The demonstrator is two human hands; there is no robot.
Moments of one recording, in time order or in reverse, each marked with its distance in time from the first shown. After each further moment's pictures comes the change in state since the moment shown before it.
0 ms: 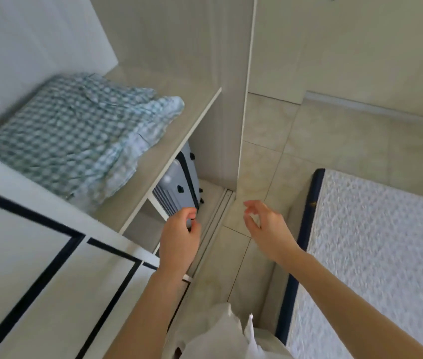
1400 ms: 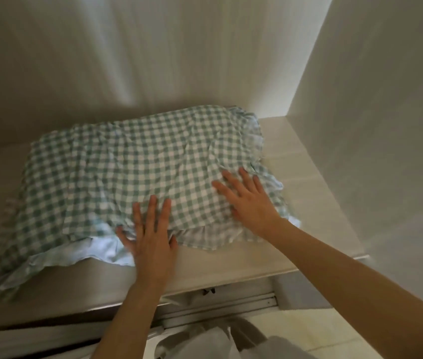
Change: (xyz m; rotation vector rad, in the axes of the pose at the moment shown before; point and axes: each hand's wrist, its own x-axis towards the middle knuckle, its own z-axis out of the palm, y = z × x) left_hand 0.241 -0.066 -0.050 0.588 0.649 -0.712; right_hand 0.468 -0.183 0.131 -0.749 -0.568 -1.236
